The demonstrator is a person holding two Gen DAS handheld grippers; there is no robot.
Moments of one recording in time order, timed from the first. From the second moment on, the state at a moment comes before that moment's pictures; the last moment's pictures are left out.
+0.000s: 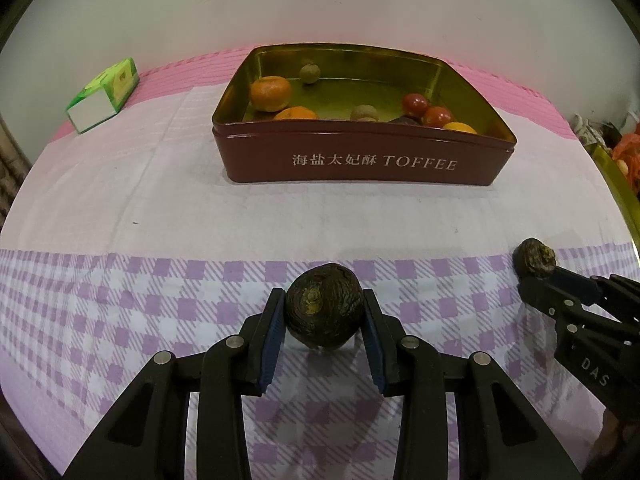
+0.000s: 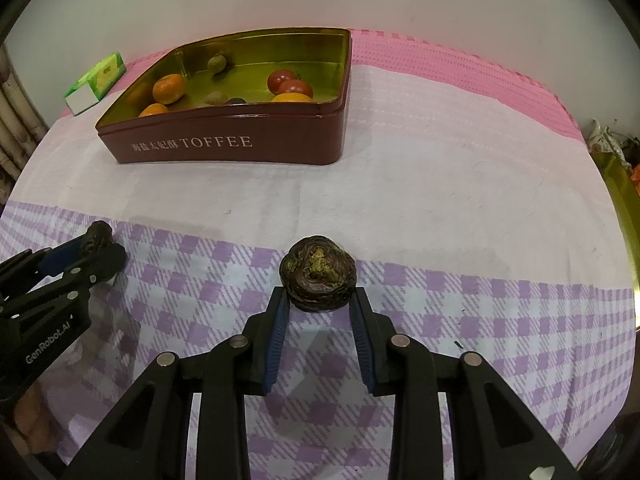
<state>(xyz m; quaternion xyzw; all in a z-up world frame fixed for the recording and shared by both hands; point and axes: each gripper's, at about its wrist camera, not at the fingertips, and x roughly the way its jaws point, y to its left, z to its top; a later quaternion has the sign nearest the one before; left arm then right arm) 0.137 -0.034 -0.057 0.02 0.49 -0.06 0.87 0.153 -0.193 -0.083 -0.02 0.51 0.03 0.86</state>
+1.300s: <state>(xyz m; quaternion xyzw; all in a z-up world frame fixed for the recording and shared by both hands) 0.220 -0.020 0.014 -0.01 0.47 -0.06 0.88 0.227 -0.178 -0.015 -0.02 0.48 0.05 0.87</state>
